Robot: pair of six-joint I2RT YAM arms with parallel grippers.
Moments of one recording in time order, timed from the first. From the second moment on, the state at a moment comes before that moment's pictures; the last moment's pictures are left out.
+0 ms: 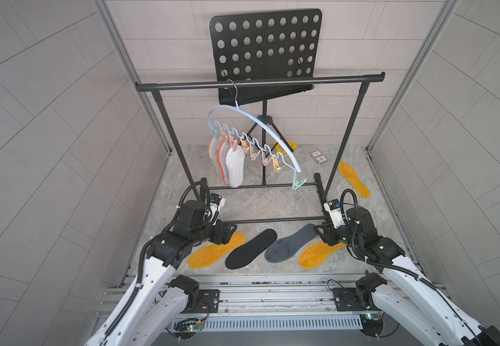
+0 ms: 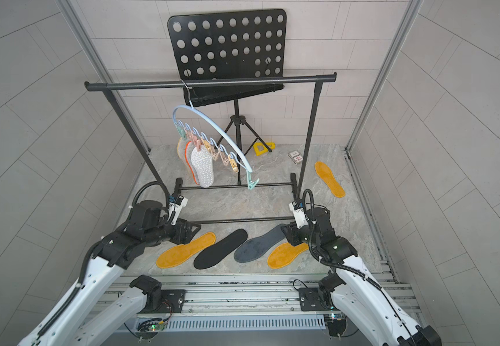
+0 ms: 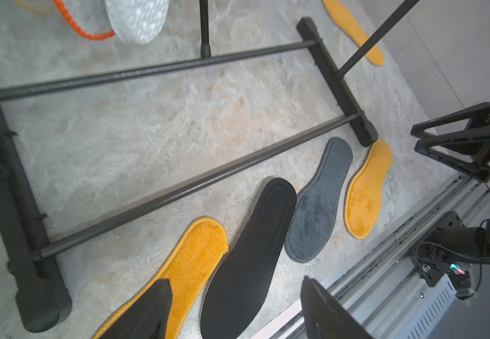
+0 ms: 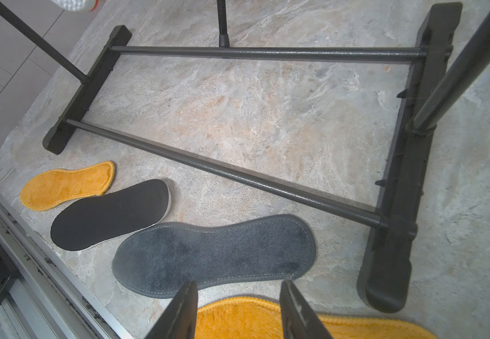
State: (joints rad) left arm -0.37 0.65 0.74 -0.79 0.27 -0.18; right arm 0.35 0.71 0.48 -0.47 -0.25 0.18
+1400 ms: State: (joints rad) left arm -0.45 0.49 0.68 -0.71 0.18 -0.19; right arm 0.45 2.10 1.79 0.32 -0.86 0.32
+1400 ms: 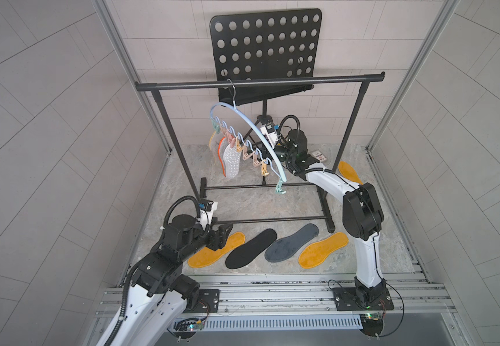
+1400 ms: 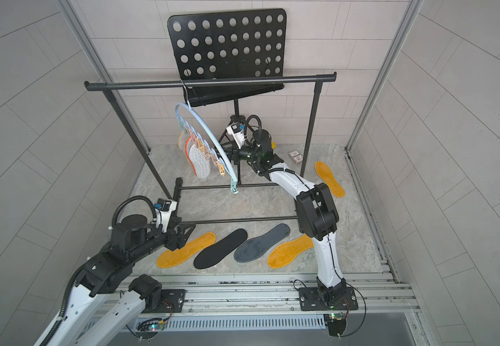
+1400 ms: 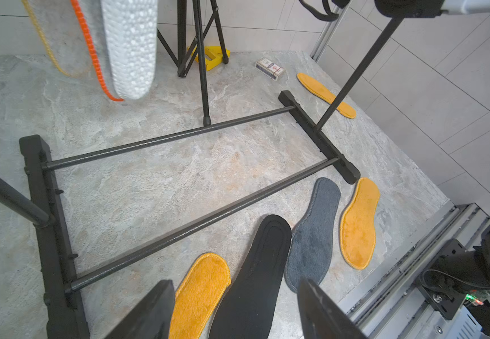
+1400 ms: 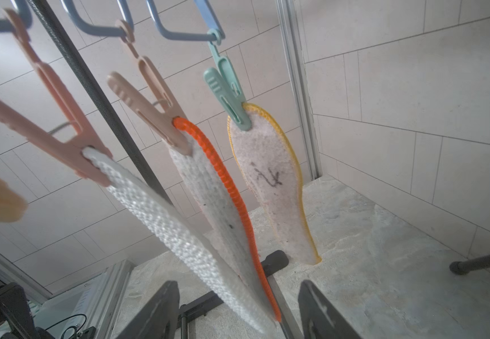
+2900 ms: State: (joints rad) left arm -0.48 0.49 0.68 -0.71 0.18 -0.19; right arm 0.58 2.16 1.87 0.38 -1.01 0.39
